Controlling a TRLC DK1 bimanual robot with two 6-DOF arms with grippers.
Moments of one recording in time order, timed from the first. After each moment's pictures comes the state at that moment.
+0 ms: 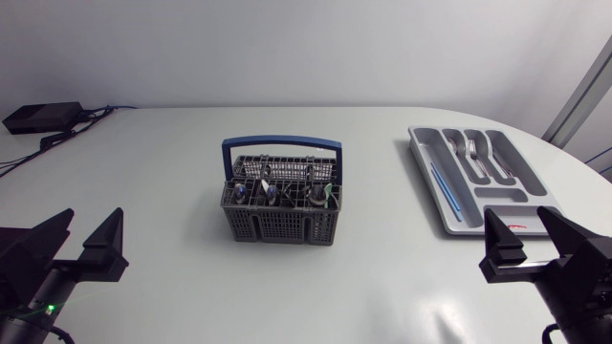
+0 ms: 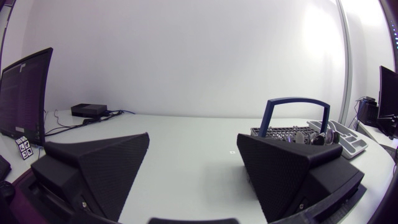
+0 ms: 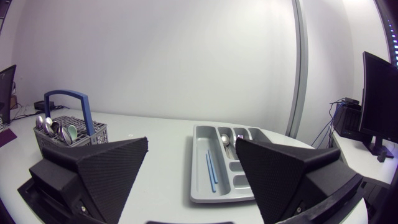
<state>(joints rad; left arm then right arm) -0.03 0.06 0.04 -0.03 -0.04 -0.03 0.00 0.06 0.03 -0.01 0.01 -0.04</state>
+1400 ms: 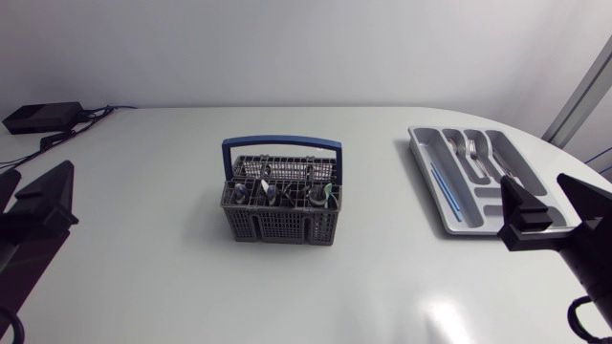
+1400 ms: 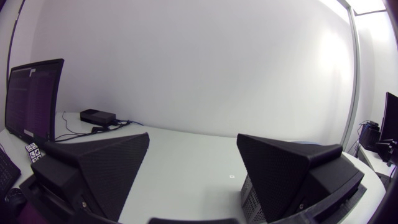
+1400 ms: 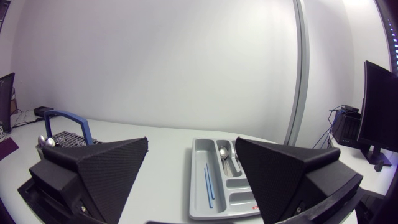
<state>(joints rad) 0.03 0.25 0.37 -0.15 -0.04 -0.10 0.02 0.30 0.24 0.02 0.03 -0.04</state>
